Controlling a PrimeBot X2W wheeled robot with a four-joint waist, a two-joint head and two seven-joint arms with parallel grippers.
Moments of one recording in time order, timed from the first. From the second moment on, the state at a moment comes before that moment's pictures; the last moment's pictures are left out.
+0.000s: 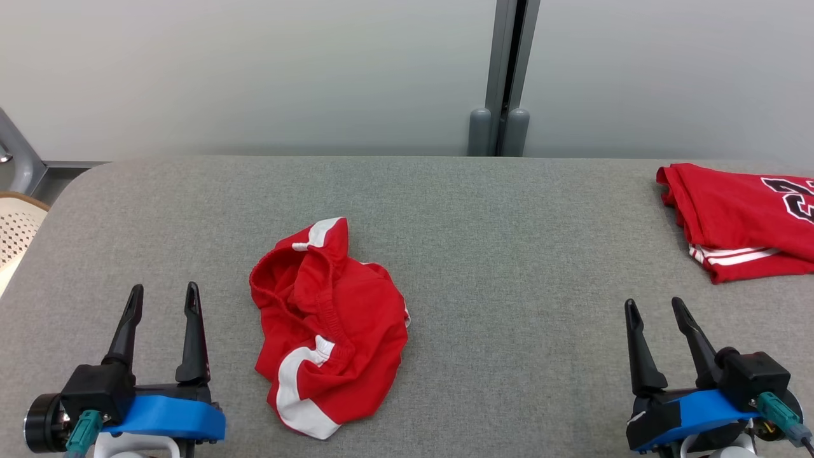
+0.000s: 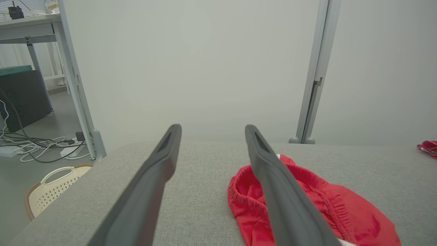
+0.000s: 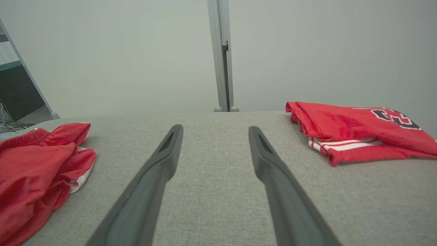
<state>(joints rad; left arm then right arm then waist) -0.06 0.21 -0.06 0.20 -0.24 -0.04 -0.26 -0.08 -0.05 -0.05 0.27 0.14 0.13 -0.25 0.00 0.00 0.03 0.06</state>
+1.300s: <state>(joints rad) -0.17 0.10 -0.05 0.25 -0.17 -0.12 -0.26 -0.55 -0.05 0.52 0.91 0.16 0.13 -0.25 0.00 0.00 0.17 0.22</state>
